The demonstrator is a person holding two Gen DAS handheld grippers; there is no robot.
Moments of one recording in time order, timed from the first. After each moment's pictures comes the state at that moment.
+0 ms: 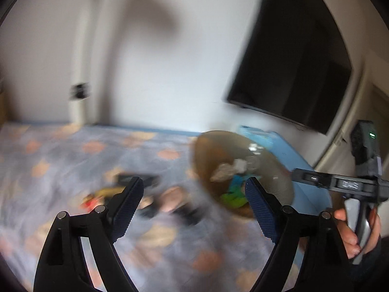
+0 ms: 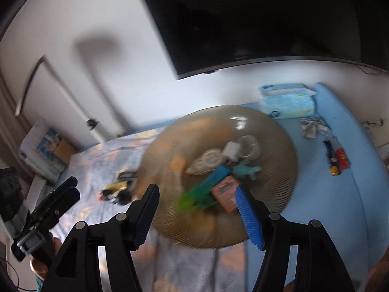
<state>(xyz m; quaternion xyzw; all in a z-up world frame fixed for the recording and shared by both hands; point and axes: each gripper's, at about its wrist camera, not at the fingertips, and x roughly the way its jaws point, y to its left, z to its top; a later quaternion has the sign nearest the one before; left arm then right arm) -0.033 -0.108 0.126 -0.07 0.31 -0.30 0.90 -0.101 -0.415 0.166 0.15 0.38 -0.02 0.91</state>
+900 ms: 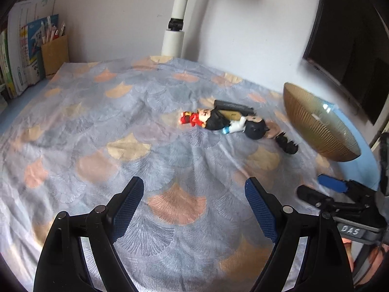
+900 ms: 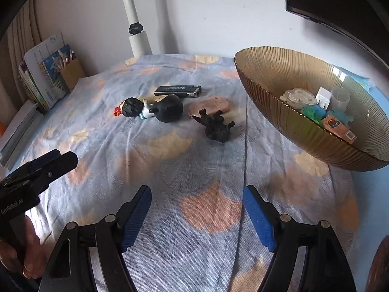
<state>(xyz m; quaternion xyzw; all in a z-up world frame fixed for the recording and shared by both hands) -0.046 -0.028 0.025 -0.03 0.38 -0.17 0.91 -0.095 -0.250 0.032 0.03 0.42 0.01 0.91</state>
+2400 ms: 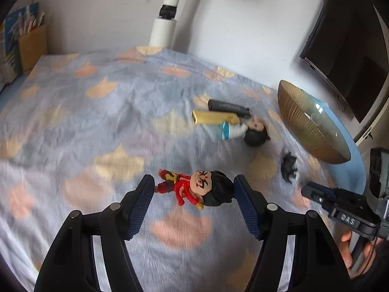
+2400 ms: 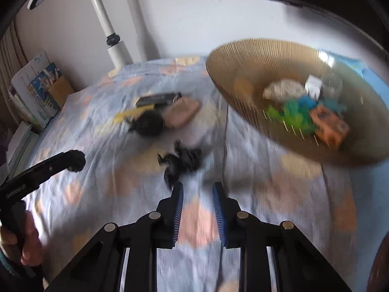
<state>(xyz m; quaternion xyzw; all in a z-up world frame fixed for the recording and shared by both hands) -0.013 -0.018 0.027 -0.06 0.42 -0.23 0.87 -0.080 -0.272 0.040 0.08 0.44 0.00 0.89</state>
